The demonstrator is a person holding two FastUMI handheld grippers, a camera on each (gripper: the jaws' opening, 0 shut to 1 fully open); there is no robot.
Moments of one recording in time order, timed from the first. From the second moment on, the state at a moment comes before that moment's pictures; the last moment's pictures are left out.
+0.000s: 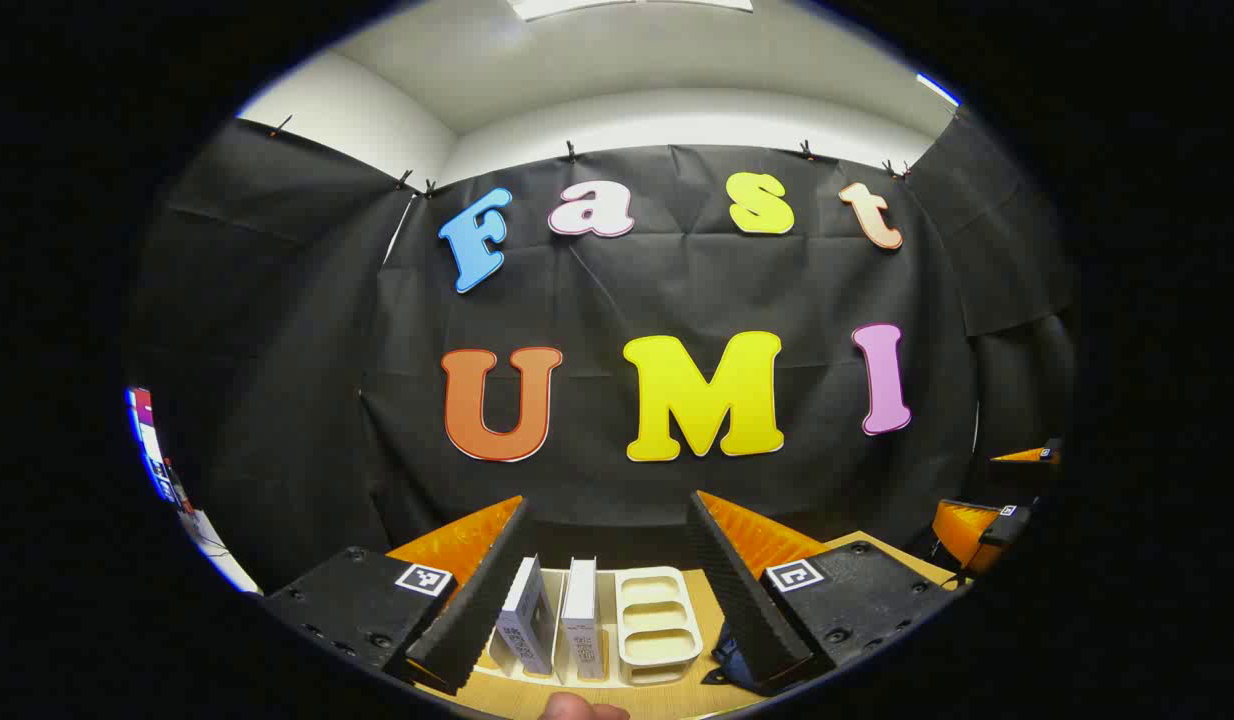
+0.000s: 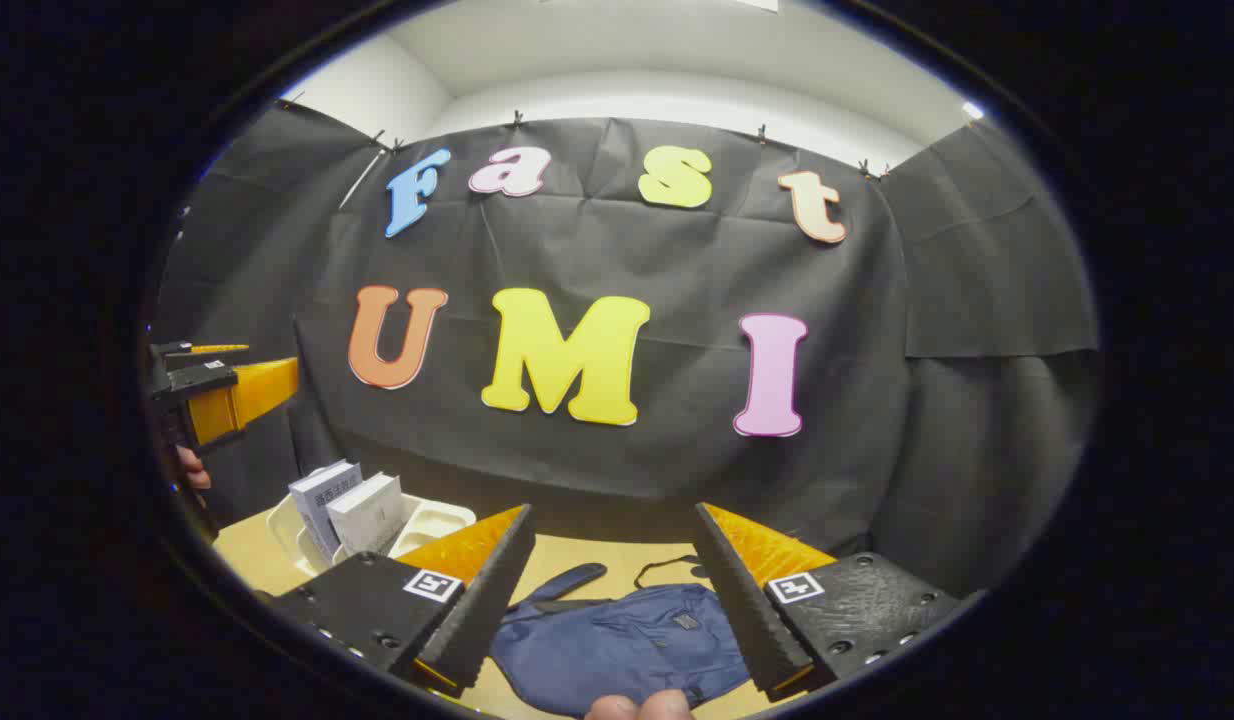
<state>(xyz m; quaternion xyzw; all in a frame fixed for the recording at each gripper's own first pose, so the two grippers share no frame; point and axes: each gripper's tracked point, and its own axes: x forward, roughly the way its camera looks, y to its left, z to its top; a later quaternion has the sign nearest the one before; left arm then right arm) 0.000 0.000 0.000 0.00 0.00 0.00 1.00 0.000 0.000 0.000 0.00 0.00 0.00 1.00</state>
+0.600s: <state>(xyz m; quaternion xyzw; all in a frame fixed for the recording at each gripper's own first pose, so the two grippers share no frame) -0.009 -0.007 -0.001 0.00 0.00 0.00 1.00 -0.013 -0.009 -0.002 0.00 0.00 -0.01 1.00</state>
